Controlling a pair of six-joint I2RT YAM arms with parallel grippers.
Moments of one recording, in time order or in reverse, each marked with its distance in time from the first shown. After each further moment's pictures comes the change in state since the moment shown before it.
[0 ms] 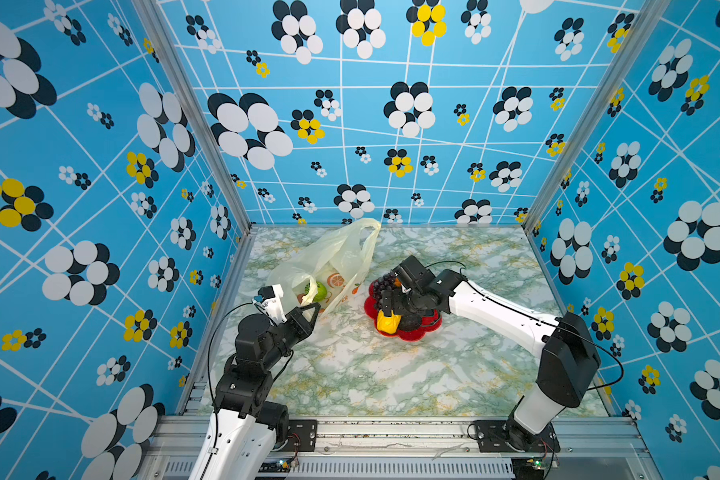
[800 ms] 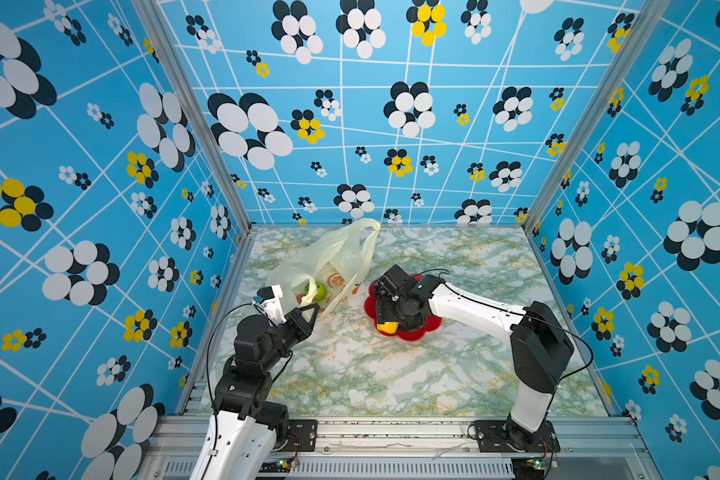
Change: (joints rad) left arm 0.006 -0.012 0.000 -0.010 0.000 0.016; right arm 0.032 0.135 0.016 0.019 0.004 0.037
